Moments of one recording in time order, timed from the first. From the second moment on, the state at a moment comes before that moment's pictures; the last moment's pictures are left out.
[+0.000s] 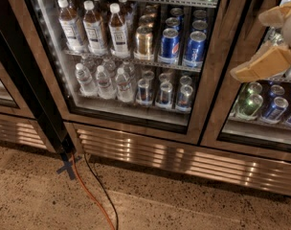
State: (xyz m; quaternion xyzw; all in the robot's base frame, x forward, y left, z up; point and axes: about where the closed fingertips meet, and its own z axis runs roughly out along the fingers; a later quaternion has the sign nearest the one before) arm 0.506 -0.206 1.014 -0.49 0.75 -0.01 0.44
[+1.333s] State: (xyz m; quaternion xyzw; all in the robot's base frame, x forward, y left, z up) arm 0.521 -0.206 1.015 -0.51 0.72 0.02 0.47
